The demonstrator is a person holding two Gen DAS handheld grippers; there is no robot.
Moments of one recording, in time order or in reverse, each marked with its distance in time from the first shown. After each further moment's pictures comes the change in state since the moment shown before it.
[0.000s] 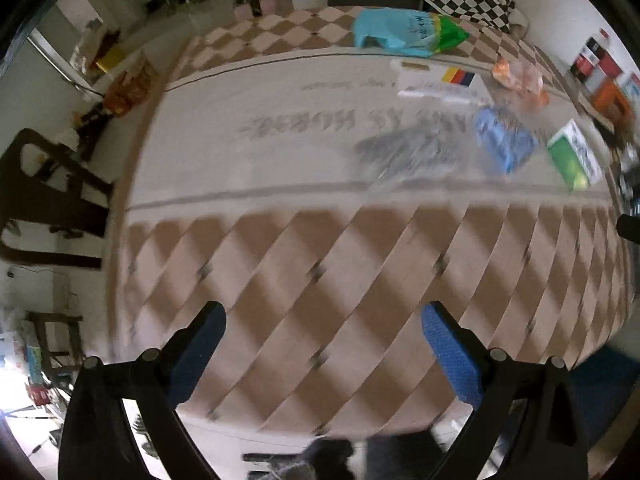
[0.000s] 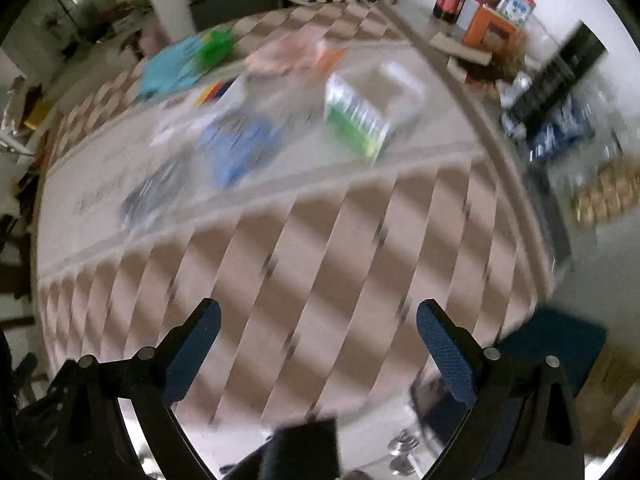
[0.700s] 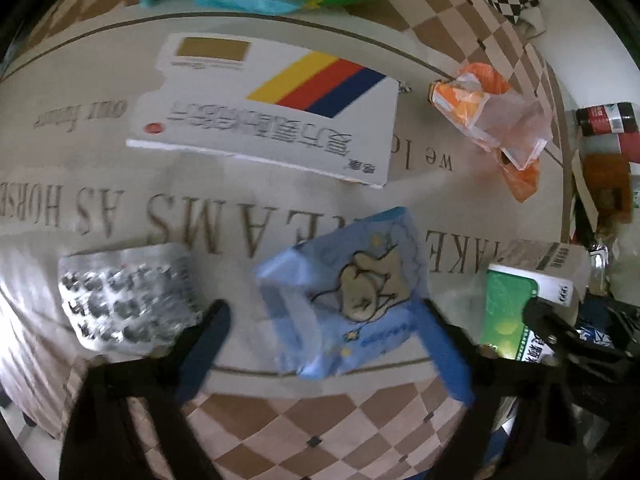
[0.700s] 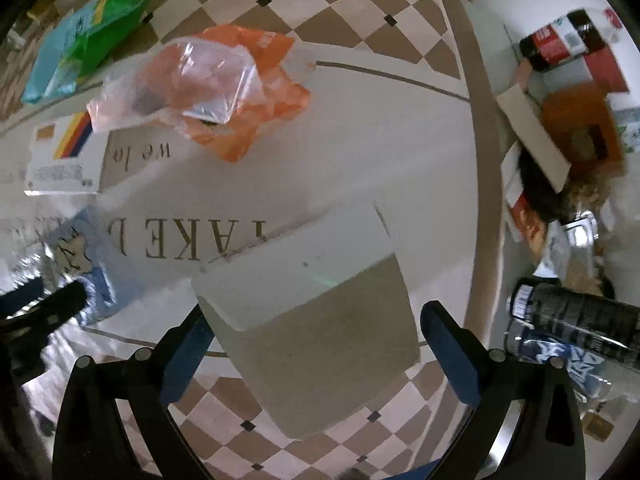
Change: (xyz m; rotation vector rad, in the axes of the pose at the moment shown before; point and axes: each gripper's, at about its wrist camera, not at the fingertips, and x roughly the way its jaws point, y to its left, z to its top) left arm 0.117 -0.145 0.155 -0.172 0.308 -0.301; right arm 0.143 -0.030 0.204 -0.313 0.262 -0.095
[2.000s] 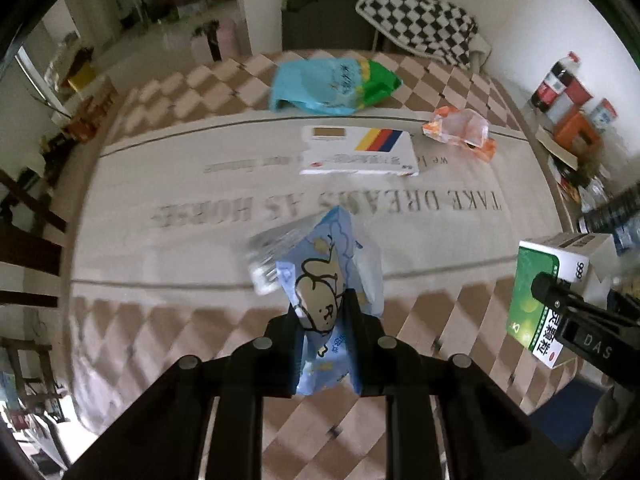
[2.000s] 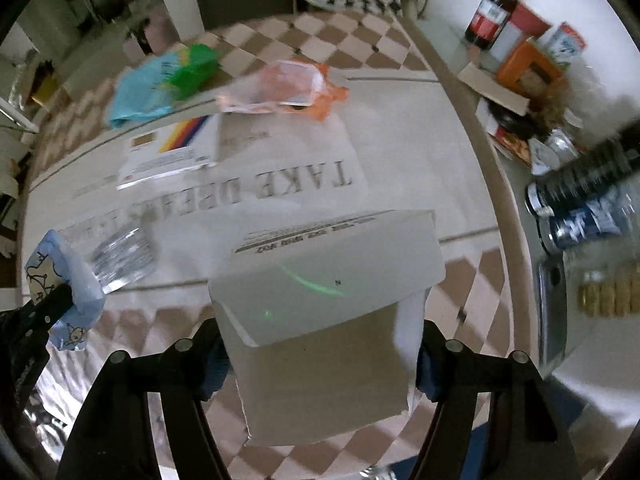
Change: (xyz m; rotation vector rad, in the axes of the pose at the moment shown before) left arm -0.140 0.075 -0.158 0.240 -0.416 0.196; right arm -0.071 0.060 -0.145 0.211 -0.284 0.095
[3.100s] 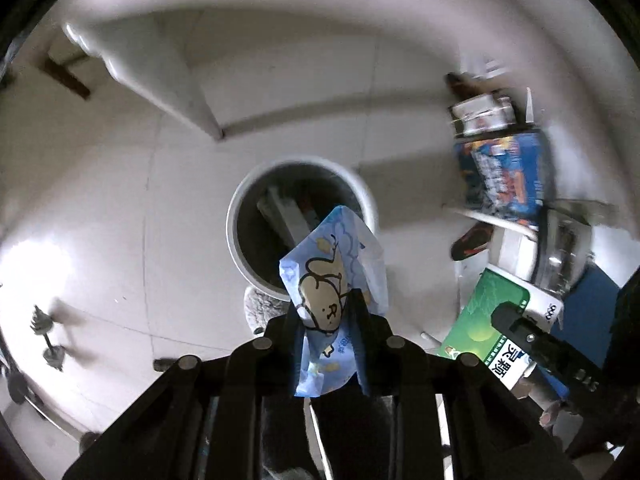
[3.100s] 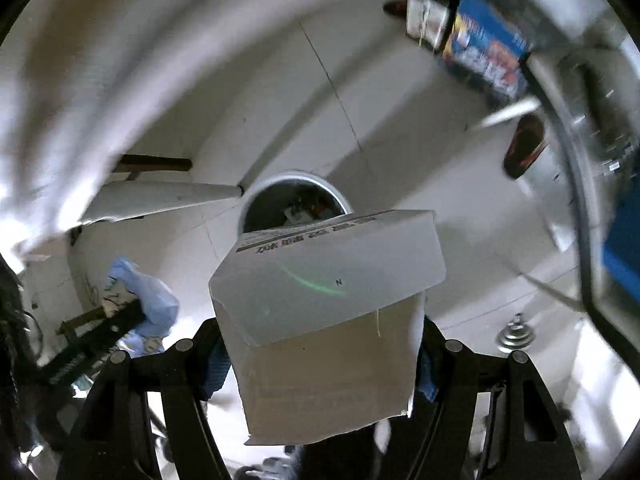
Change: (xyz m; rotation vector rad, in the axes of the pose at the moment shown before) left arm 0.235 0.169 -0.370 -0.285 0.481 -0.144; right arm 0.205 0.125 -0.448 0.215 0.377 0.282
